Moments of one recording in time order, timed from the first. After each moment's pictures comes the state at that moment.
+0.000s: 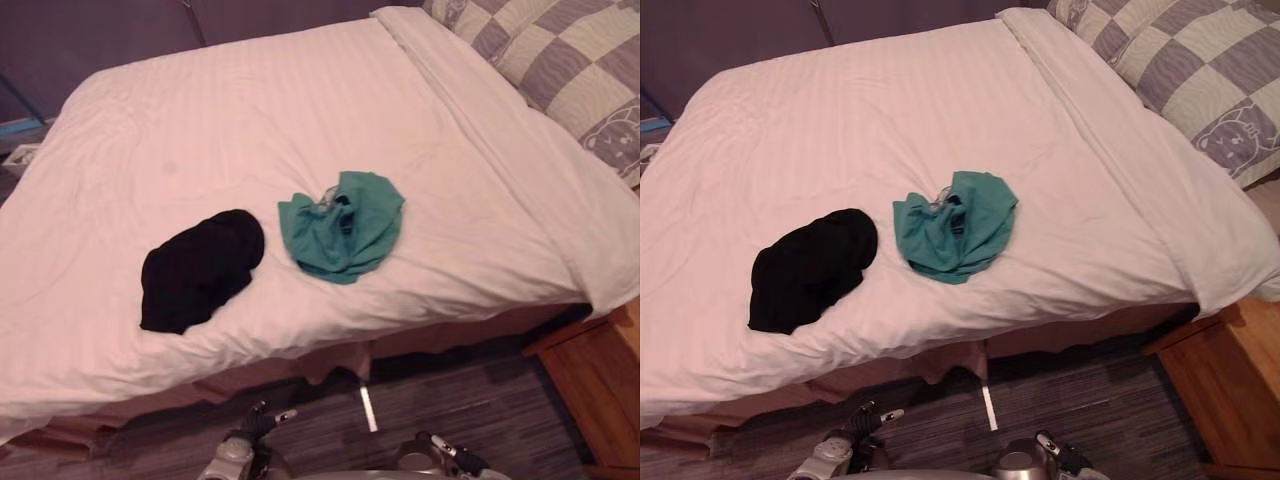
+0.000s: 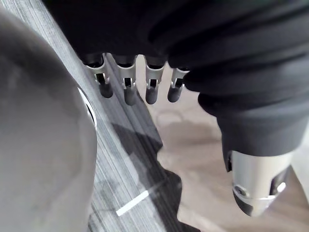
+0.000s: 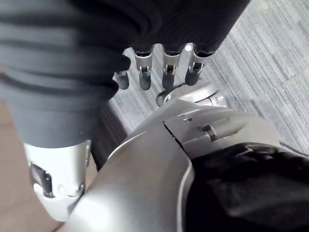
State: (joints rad) left arm -0.02 0.10 -0.15 1.08 0.08 -0.02 0.05; right arm 0.05 -0.17 -0.17 1.10 0.20 0.13 0.06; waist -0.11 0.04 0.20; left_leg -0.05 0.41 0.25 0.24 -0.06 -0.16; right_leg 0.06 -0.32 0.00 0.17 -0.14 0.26
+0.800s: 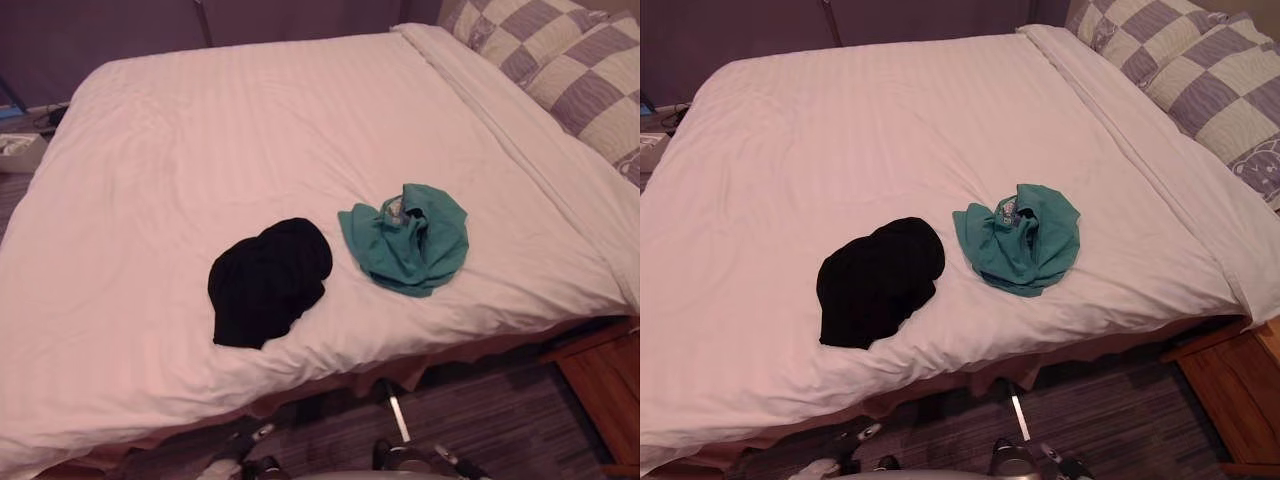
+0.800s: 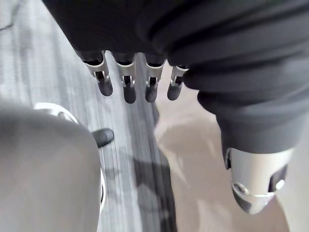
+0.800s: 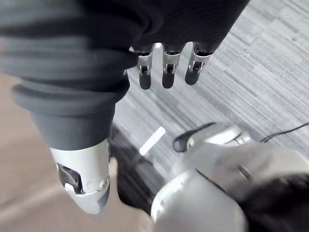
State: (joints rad) left arm 0.05 0.11 0.12 1.09 -0.13 0.11 0.19; right arm 0.10 -0.12 -0.36 1.11 0.35 0.09 -0.12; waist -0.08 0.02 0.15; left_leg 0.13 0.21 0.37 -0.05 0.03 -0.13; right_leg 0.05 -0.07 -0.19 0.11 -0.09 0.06
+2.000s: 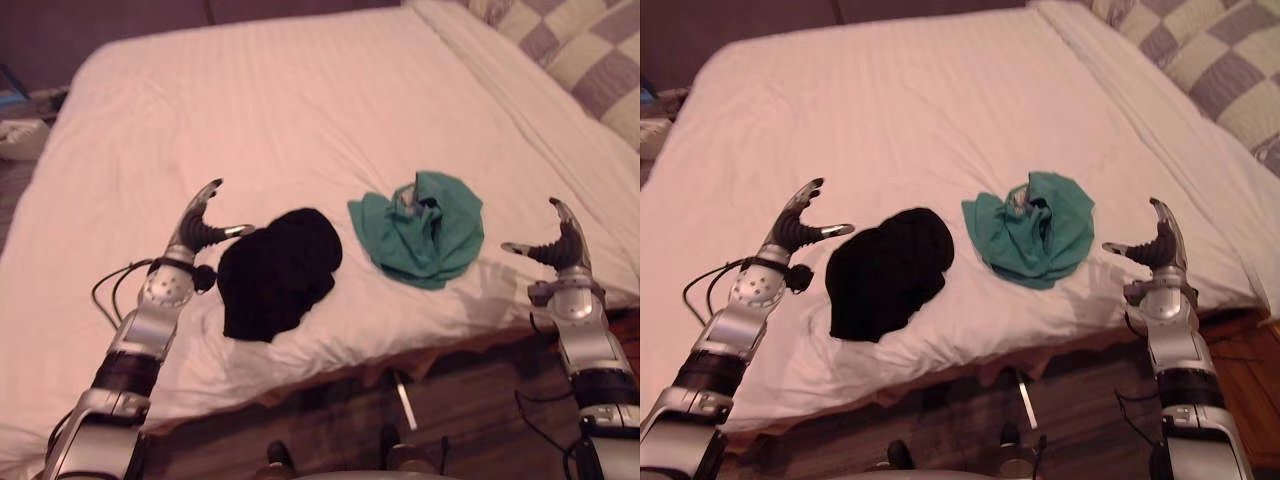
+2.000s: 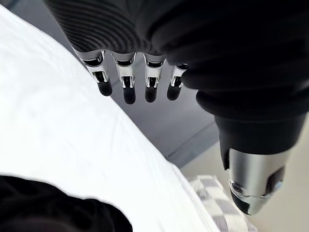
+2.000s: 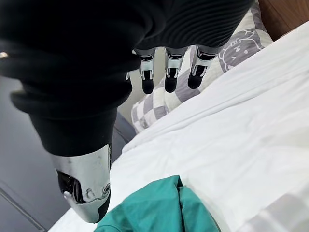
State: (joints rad) left arm -0.47 0.57 -0.15 0.37 0.09 -0.05 0.05; right arm -0.39 -0.60 -0.12 0.44 -0.22 -0.01 -0.23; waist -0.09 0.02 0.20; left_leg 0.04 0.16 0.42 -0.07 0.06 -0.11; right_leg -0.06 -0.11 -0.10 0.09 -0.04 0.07
